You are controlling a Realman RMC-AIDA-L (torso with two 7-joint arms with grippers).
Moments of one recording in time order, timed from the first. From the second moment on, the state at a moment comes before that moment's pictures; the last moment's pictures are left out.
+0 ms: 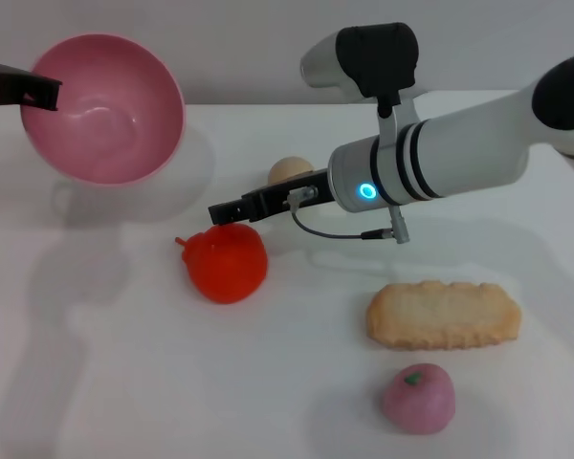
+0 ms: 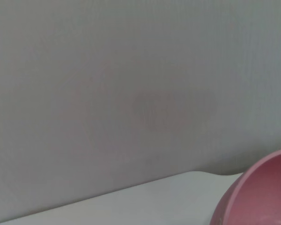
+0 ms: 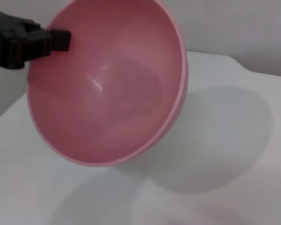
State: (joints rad) left arm -0.43 -2.06 1.46 1.52 -0.11 -1.00 0.07; right arm 0.92 2.09 -1.82 -0.59 1.46 0.69 -0.69
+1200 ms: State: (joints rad) left arm -0.45 -2.06 1.45 1.48 -0.11 -0.99 0.10; right arm 0.97 2.09 -1.98 -0.52 1.60 0.65 -0.65
